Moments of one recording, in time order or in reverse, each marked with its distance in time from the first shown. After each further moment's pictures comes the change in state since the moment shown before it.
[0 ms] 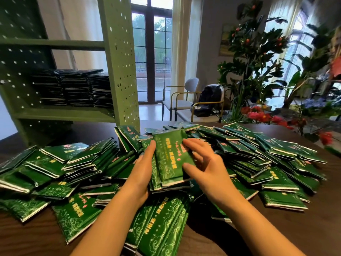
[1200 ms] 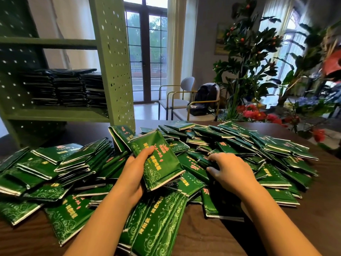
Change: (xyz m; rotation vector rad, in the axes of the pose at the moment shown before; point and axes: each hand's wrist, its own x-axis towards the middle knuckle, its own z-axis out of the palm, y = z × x) left_hand 0.004 0.000 -0.005 -0.100 0.083 -0.039; right_hand 0.007 0.012 -0.054 -1.188 -0.097 0.331
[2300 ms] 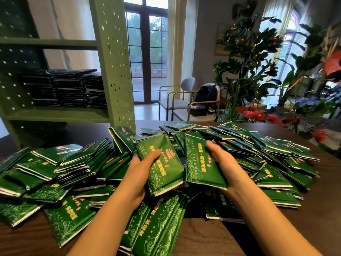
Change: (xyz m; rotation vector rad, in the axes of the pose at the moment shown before) left_hand 0.011 -0.011 -0.002 0.105 -0.006 0.070; right_hand -0.001 -0.025 -0.004 1.830 -0.226 0.364
